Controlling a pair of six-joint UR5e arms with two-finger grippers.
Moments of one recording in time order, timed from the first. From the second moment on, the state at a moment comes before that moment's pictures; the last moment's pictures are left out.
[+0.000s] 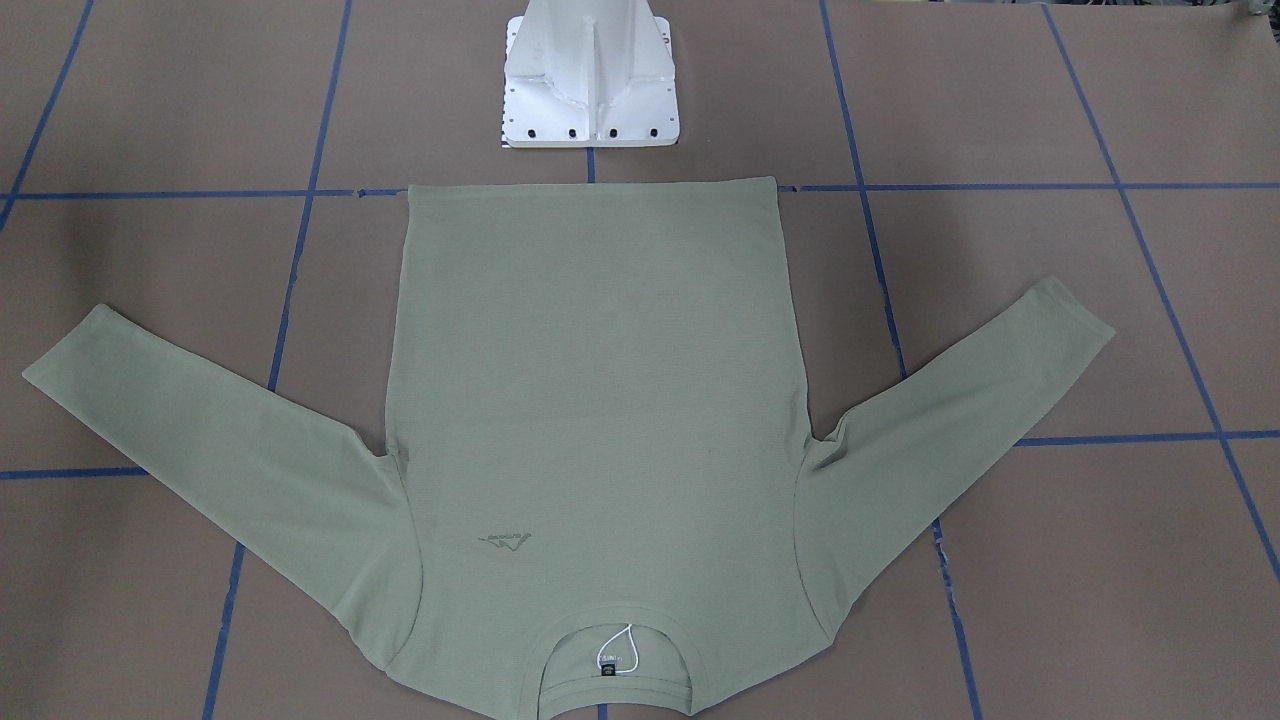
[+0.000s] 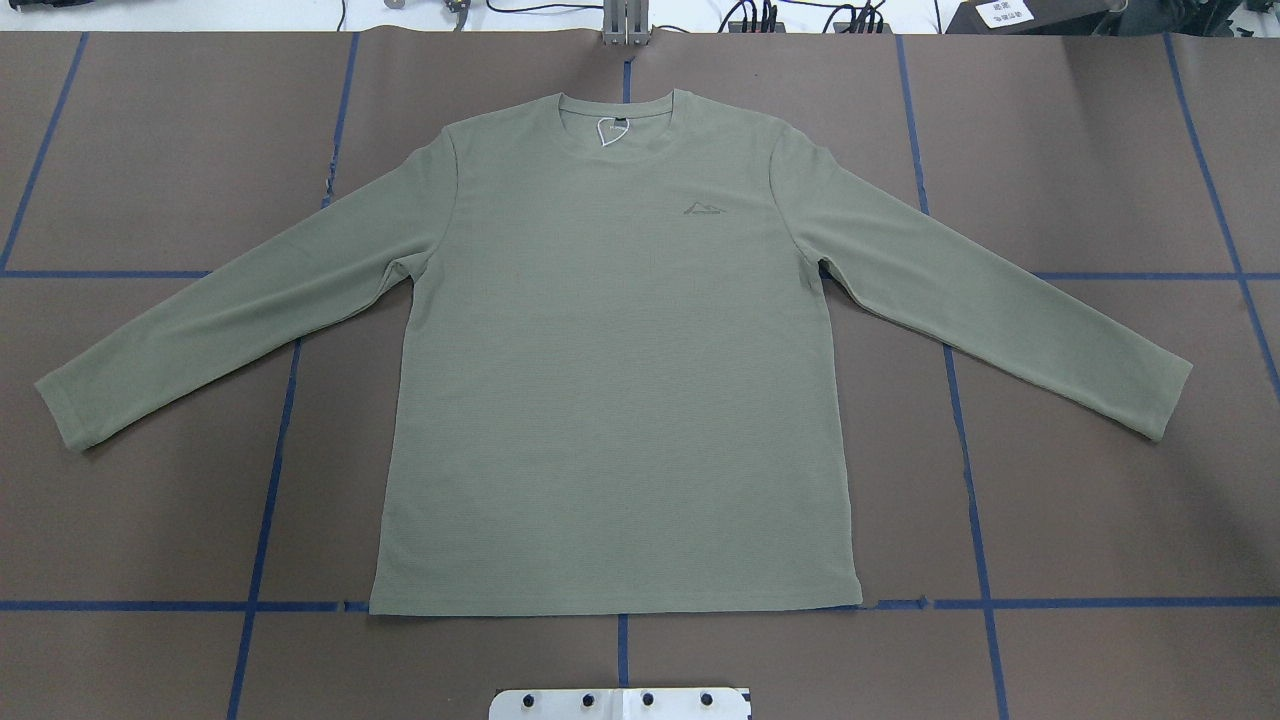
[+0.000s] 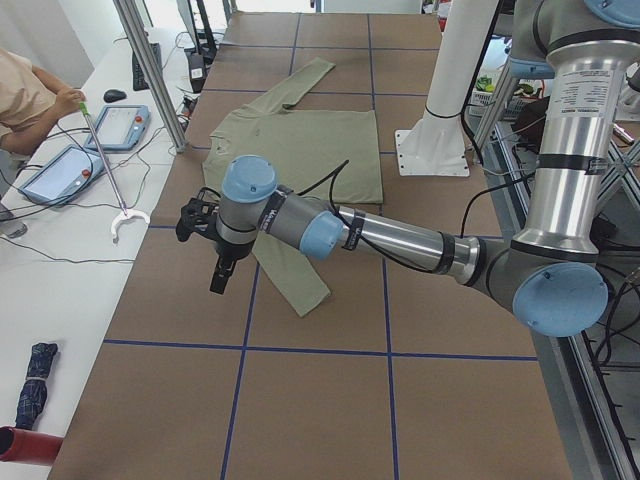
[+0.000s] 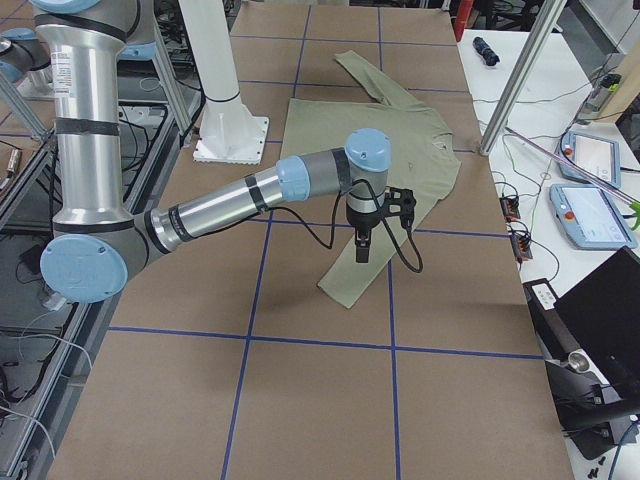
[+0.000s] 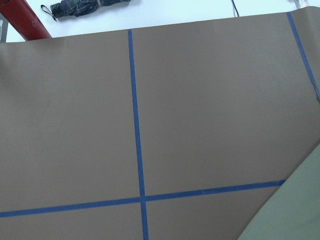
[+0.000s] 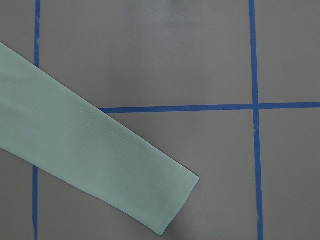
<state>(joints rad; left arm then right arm) -1.59 -1.67 -1.72 -1.82 -2.33 -0.20 1.44 -1.59 1.99 -1.75 2.35 0.29</state>
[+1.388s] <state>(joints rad) -1.57 -1.65 -1.71 -1.75 -2.34 -0.17 1.43 -1.59 1.99 -1.70 2.41 0.29</state>
